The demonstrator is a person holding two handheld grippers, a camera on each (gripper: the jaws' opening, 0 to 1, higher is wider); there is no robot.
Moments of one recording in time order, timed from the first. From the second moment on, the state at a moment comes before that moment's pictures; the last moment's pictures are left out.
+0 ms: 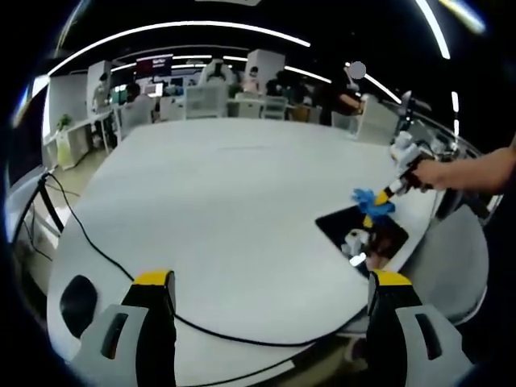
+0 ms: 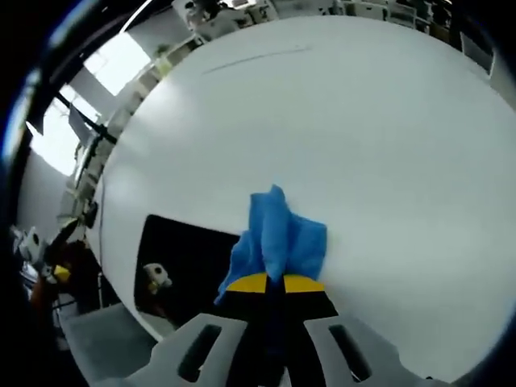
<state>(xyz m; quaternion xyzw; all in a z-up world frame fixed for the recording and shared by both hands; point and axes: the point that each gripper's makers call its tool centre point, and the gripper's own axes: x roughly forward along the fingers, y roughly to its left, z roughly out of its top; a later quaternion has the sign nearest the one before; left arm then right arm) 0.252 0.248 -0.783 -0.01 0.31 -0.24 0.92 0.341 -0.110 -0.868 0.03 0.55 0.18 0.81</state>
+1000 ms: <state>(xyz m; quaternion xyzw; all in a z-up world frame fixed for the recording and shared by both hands) 0.259 0.241 -0.783 0.00 0.31 -0.26 0.91 0.348 0.047 -0.873 -0.02 0.58 0.28 0.77</state>
